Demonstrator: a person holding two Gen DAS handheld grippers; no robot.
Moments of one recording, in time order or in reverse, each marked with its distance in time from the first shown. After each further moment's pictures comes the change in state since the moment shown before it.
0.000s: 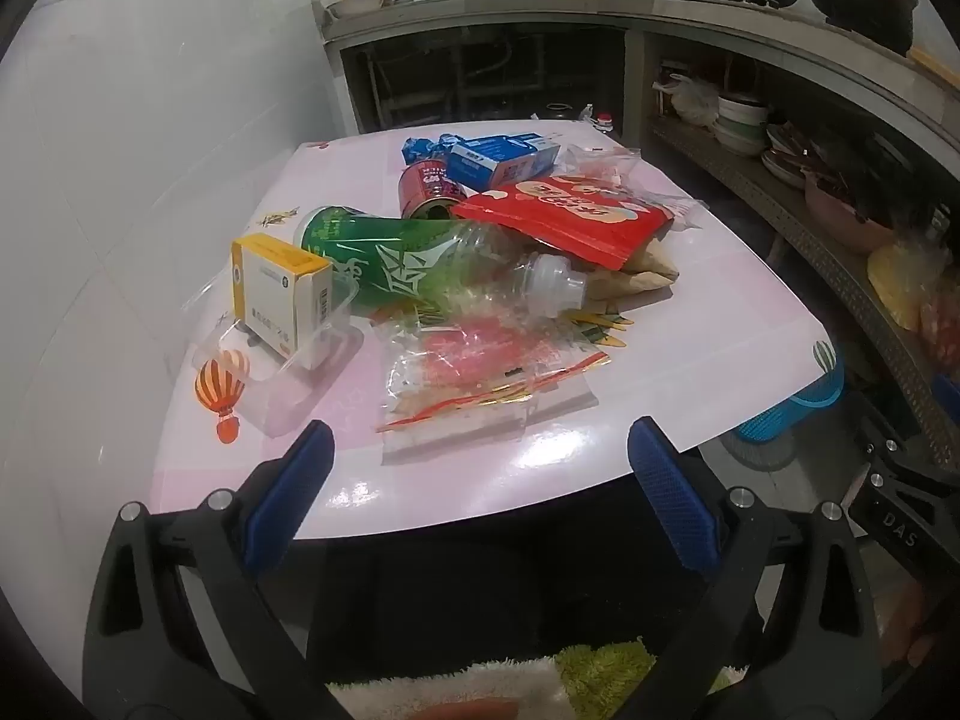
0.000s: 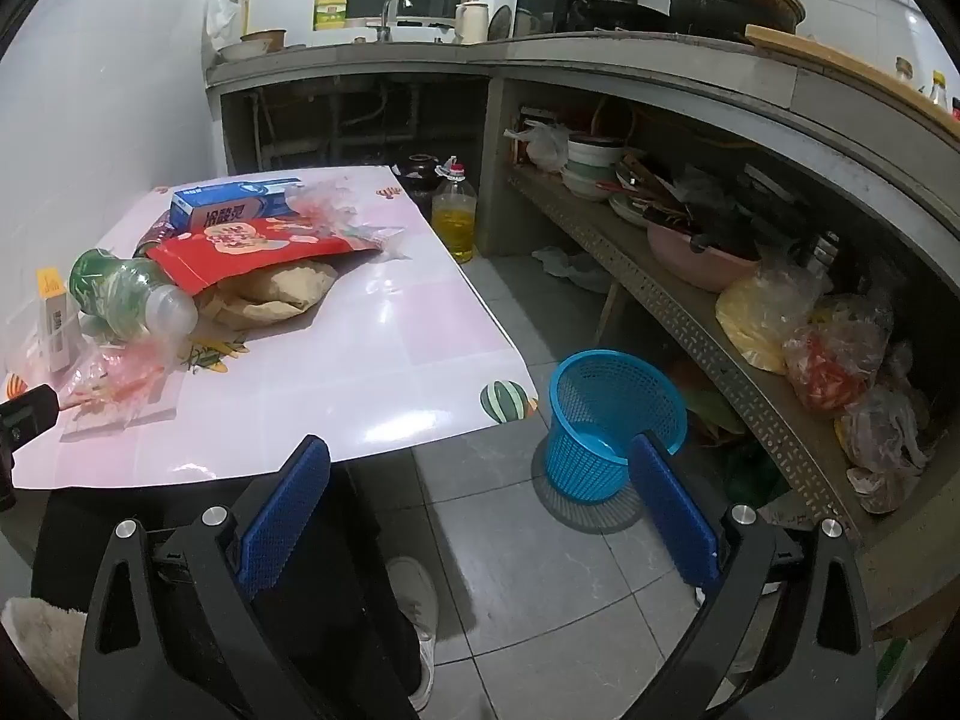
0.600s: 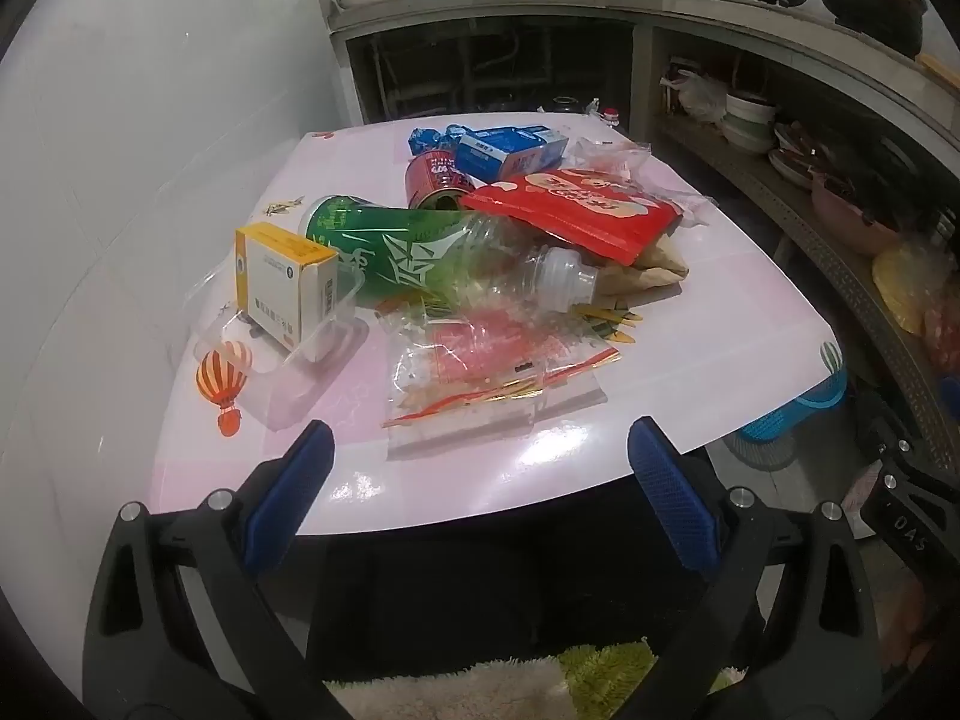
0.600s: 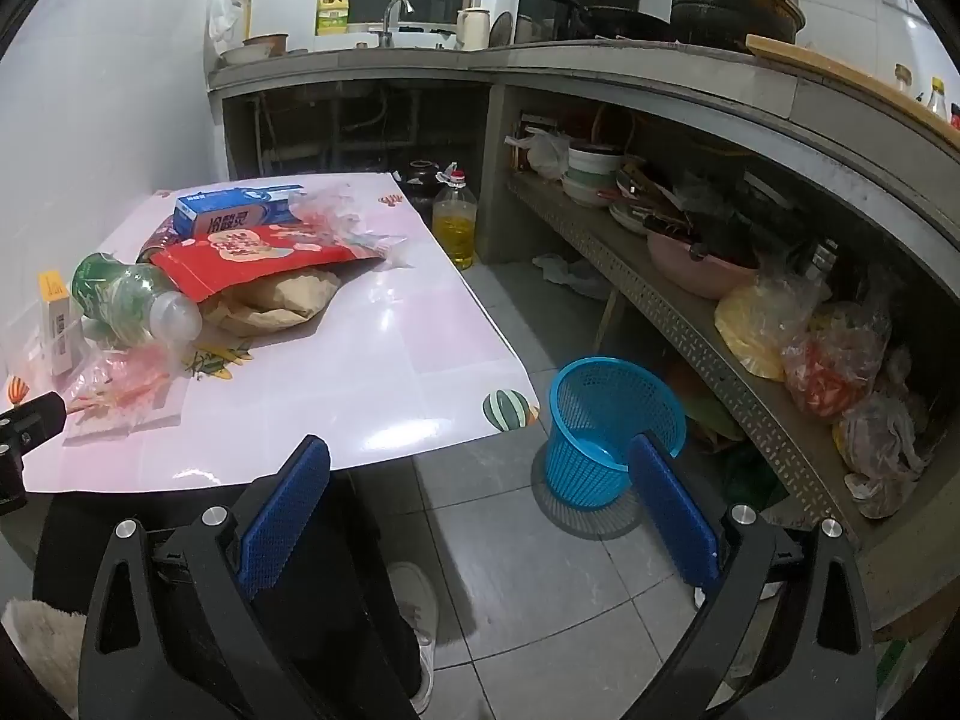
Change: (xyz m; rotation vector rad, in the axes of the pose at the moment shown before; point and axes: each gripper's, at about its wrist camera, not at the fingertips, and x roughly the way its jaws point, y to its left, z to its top) left arm 0.006 0.005 -0.002 -0.006 0.015 0.001; right arm -0.007 0.002 0.004 -0.002 -0.015 -0.003
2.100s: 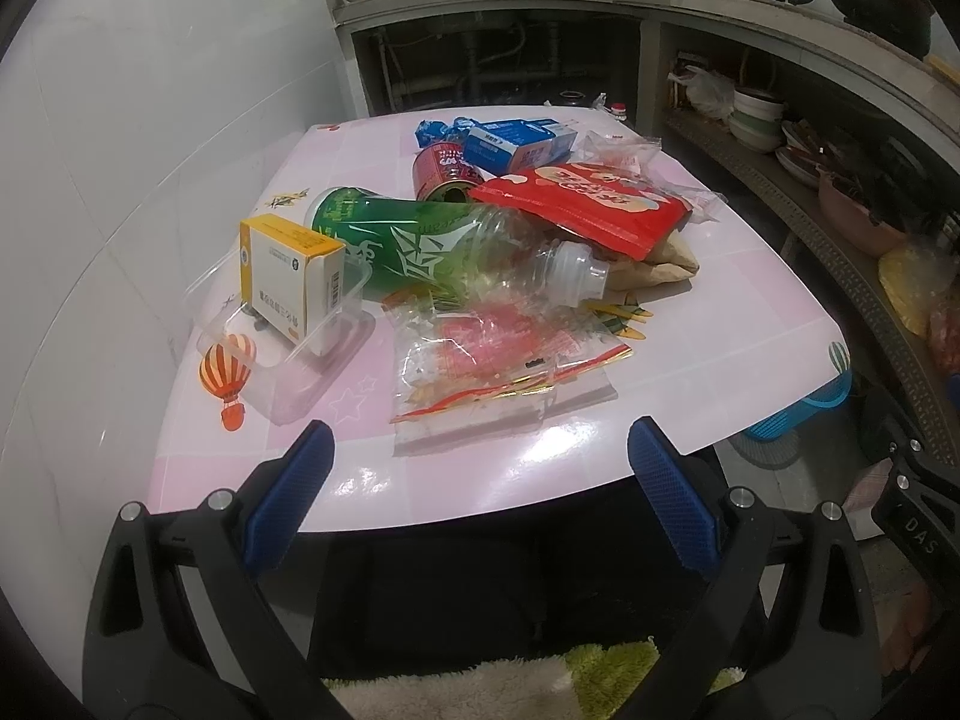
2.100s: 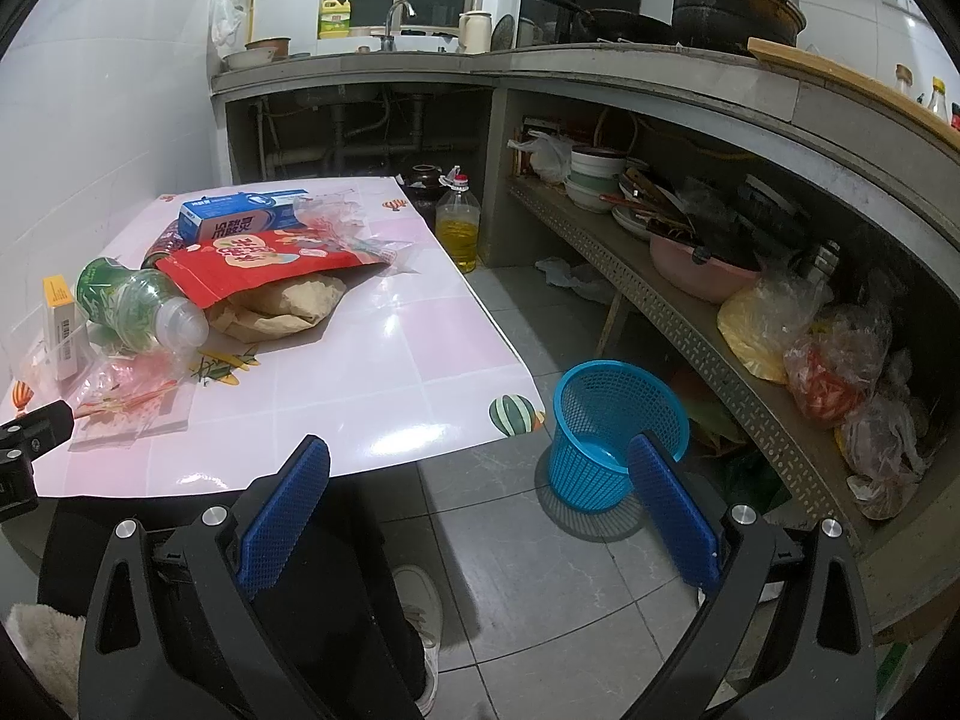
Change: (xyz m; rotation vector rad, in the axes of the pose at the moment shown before) left arm 0.006 0.007 -0.003 -0.009 0.014 0.001; right arm -0.004 0.001 0.003 -0.001 -0.011 0.002
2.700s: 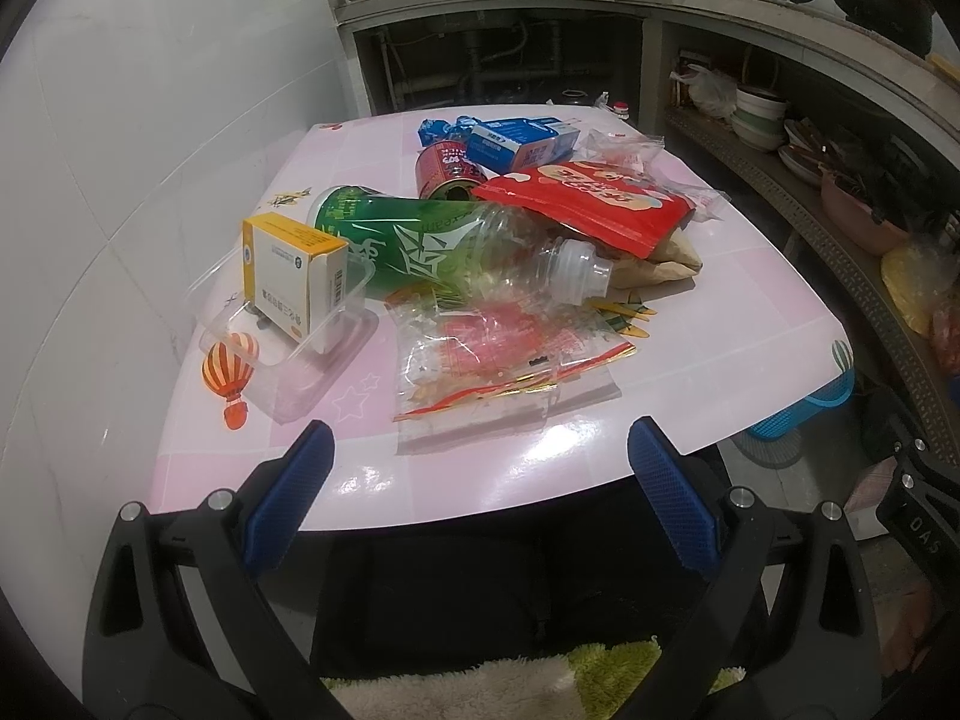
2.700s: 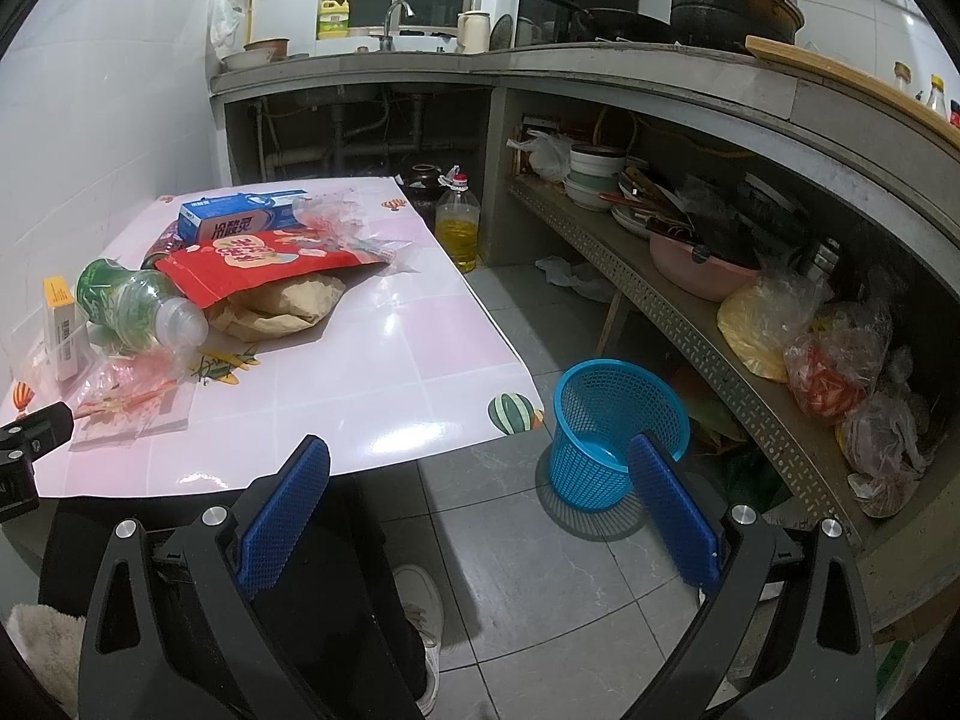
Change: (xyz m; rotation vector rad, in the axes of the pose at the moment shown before) left arm 0.001 0.001 -0.001 -0.001 0.003 0.003; right arm 0.000 0.001 0.001 0.000 0.000 0.001
